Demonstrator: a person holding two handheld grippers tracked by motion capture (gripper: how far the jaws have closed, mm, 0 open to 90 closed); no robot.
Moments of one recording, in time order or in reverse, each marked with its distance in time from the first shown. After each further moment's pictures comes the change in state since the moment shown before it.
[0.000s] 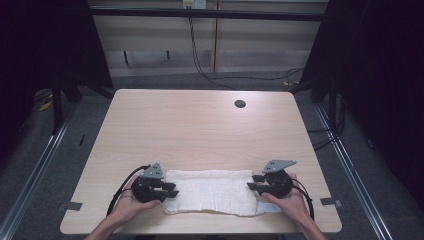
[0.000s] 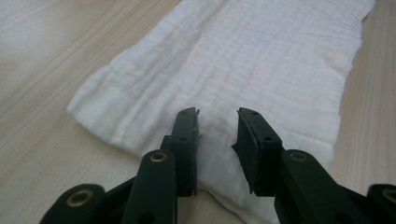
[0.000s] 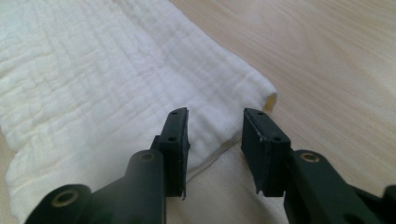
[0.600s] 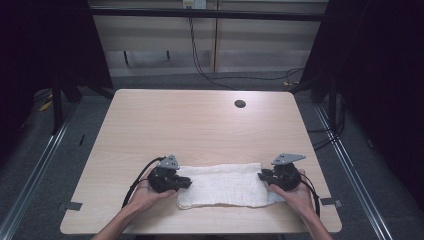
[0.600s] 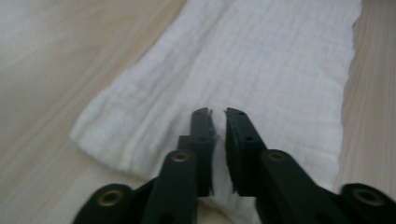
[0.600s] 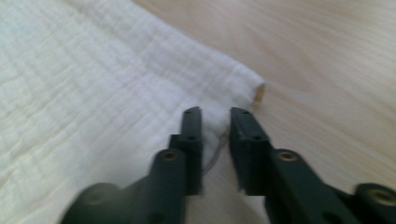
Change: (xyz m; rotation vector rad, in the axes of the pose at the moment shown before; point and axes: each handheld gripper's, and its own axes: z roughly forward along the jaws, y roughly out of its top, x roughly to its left) left arm 0.007 0.036 0.028 -0.062 -0.049 -0.037; right arm -0.030 -0.004 -0.011 -0.016 -0.103 0.085
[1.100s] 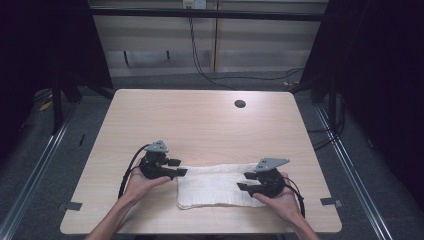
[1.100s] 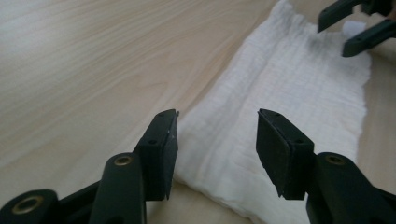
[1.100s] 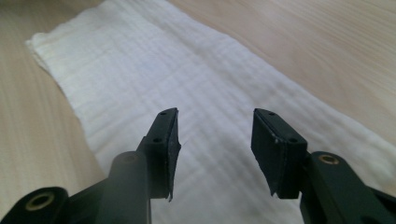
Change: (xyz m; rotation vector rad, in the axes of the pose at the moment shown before) left arm 0.036 0.014 -0.018 -0.072 0.041 -0.102; right arm 0.058 0.025 0.007 -0.043 0.167 -0.092
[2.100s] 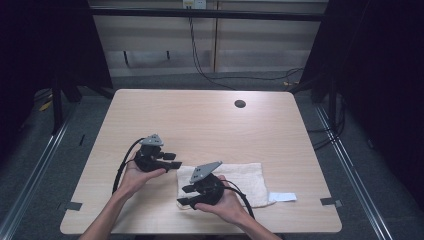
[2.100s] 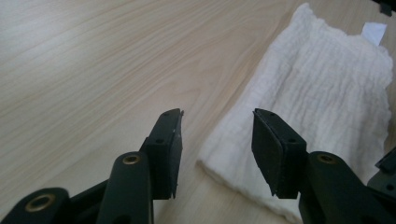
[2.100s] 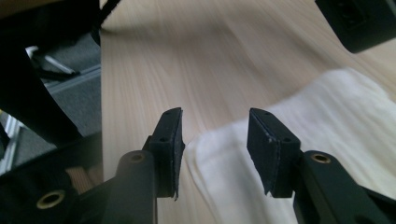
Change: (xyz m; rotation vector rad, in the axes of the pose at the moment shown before) left arm 0.014 0.001 -0.020 -0.003 0.041 0.013; right arm 0.104 0.072 0.096 0.018 0.334 -0.157
